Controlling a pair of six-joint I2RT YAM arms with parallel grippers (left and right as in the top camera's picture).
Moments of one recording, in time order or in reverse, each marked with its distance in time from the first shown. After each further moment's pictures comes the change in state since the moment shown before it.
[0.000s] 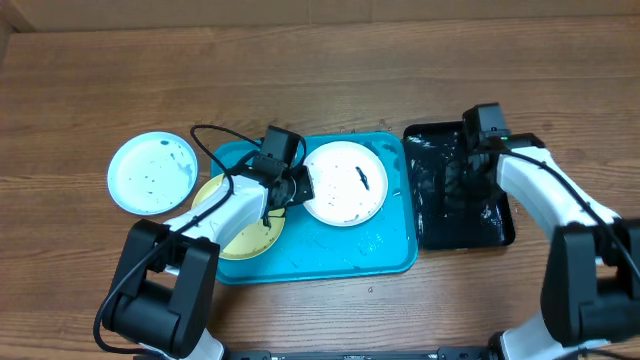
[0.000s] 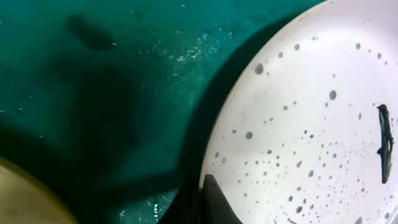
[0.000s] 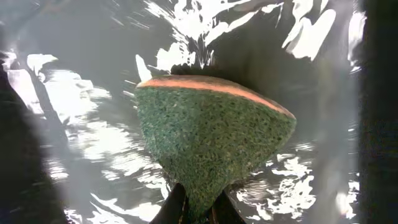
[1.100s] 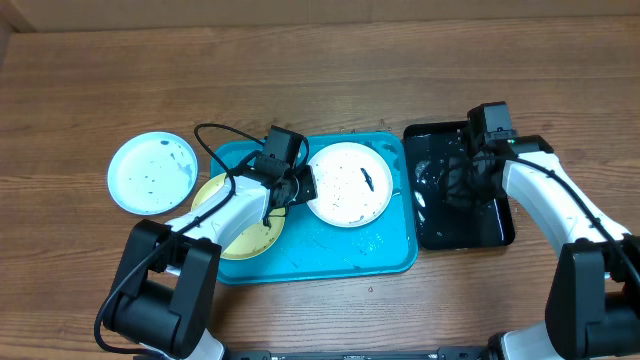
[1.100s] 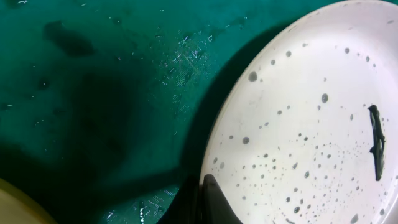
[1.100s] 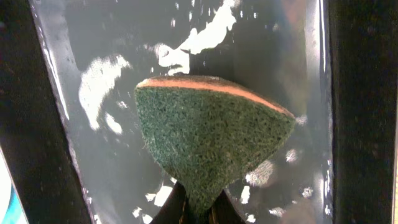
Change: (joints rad) left arm -0.010 0.000 0.000 0.021 0.013 0.010; right arm 0.000 -0.051 -0.011 -0.031 0.007 -0.021
